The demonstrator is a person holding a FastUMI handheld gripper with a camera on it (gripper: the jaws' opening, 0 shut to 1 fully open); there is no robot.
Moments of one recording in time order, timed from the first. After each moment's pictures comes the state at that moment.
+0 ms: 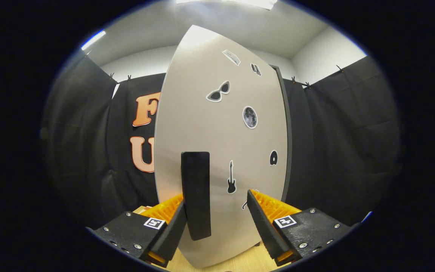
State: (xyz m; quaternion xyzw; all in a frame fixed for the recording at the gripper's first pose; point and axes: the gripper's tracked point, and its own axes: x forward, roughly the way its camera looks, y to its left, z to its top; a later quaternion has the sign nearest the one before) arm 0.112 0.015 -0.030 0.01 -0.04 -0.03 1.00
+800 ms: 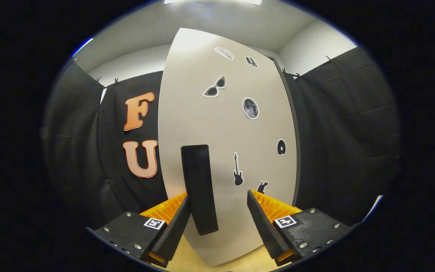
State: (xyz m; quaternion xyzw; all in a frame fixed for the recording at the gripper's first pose) arm 0.153 0.054 -0.045 0.06 -0.02 -0.05 1.00
